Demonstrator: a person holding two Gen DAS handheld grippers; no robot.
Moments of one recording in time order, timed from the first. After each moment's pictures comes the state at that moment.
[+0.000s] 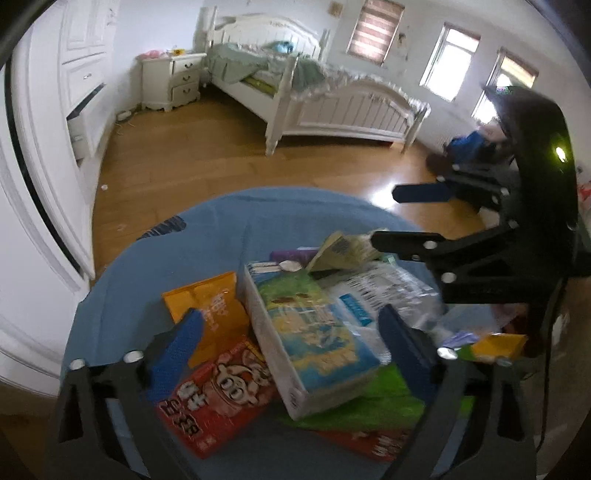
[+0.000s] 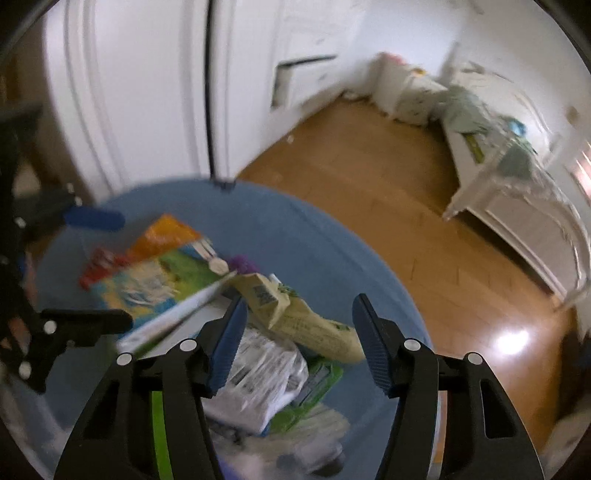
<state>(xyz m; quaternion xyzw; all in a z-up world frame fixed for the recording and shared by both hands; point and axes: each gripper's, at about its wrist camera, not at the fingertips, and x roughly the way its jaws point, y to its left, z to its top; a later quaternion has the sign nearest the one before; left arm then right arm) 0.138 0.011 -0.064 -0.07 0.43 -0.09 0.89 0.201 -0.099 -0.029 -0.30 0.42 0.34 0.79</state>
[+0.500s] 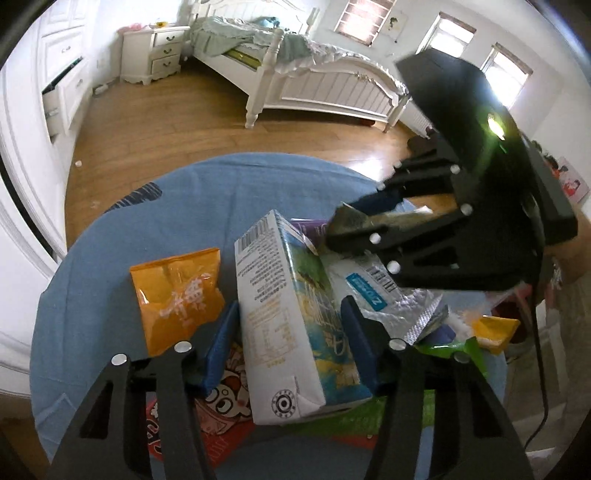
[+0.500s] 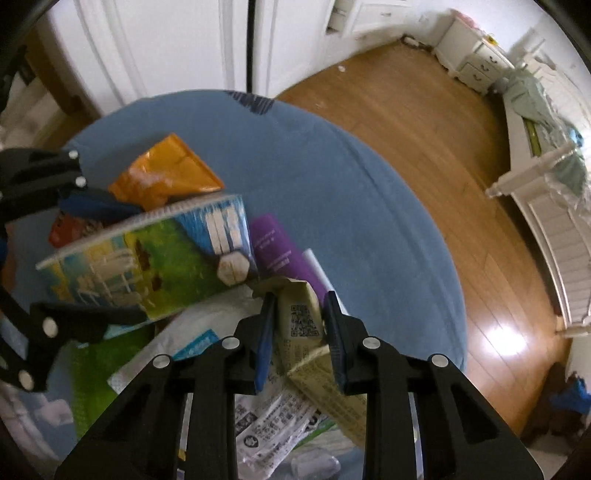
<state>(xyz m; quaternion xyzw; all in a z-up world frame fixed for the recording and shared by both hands) 0.148 0.022 -0.087 -0.11 0.46 -0.15 0.87 0.204 -0.035 -0.078 -0.37 0.50 0.36 0.69</state>
